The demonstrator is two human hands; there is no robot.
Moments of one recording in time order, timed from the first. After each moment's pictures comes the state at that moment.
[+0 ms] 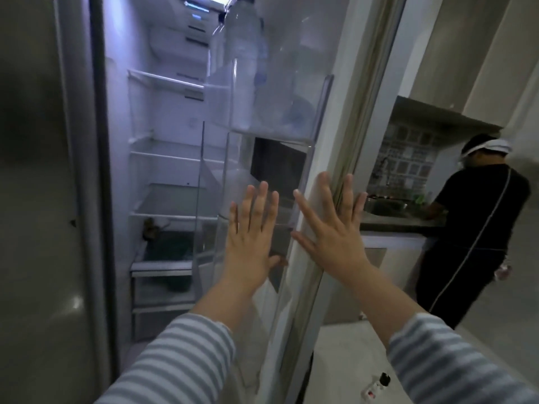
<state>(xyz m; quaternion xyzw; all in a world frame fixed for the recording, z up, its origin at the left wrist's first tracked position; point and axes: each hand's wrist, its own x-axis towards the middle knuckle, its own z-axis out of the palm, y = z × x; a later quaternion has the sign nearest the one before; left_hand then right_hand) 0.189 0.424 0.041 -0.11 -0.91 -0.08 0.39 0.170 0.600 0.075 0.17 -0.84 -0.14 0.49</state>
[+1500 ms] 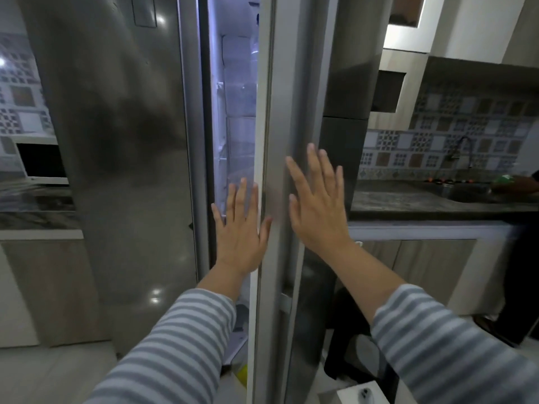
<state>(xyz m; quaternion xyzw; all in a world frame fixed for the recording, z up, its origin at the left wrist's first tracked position) 0.189 0.151 0.021 -0.03 -0.91 -0.13 0.39 0.187 0.306 0.080 0.22 -0.84 0.08 0.49</state>
